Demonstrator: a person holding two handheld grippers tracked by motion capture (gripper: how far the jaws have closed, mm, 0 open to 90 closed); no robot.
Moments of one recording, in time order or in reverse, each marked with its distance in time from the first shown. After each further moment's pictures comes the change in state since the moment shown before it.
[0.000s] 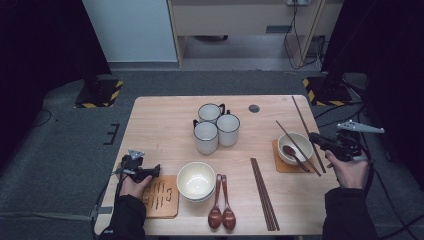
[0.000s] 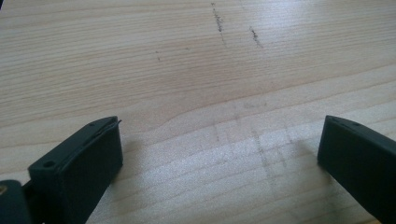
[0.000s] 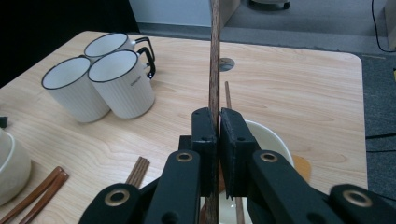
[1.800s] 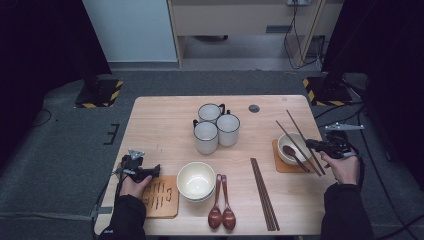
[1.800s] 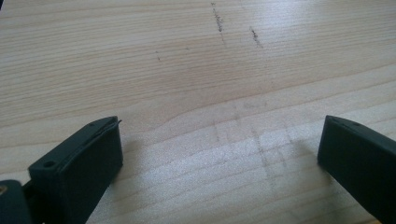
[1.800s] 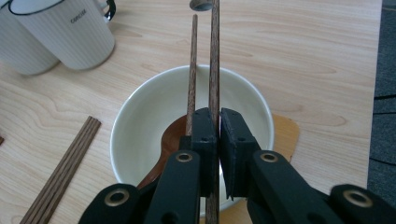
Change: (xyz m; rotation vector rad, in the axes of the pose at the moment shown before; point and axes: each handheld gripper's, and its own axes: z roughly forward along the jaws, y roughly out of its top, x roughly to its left) left arm 0.000 0.000 0.000 0.000 0.000 0.000; right arm -0.039 -0.028 0.052 0.194 -0.013 -0.013
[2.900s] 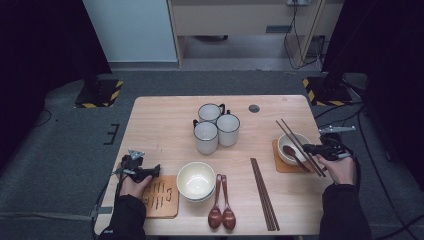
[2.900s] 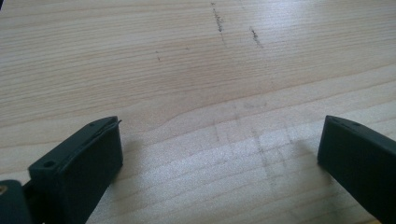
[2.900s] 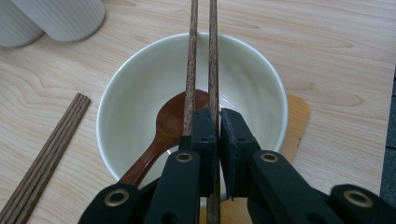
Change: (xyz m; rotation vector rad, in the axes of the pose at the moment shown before) left arm 0.000 0.000 0.000 0.000 0.000 0.000; right arm 0.001 -0.007 0.015 0.085 -0.008 -0.013
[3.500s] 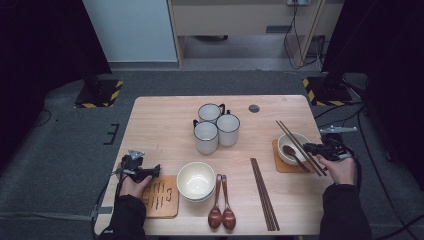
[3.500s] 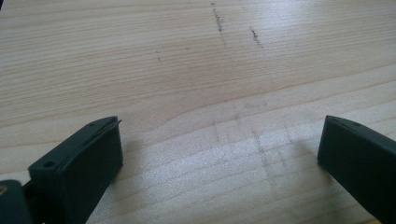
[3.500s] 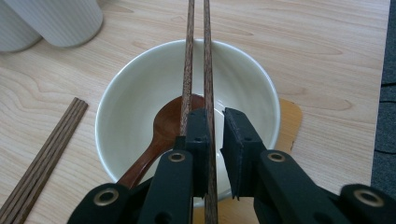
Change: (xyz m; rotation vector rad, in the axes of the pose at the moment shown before) left arm 0.000 0.000 0.000 0.000 0.000 0.000; right arm 0.001 -0.001 -0.005 -0.025 -0.014 -0.005
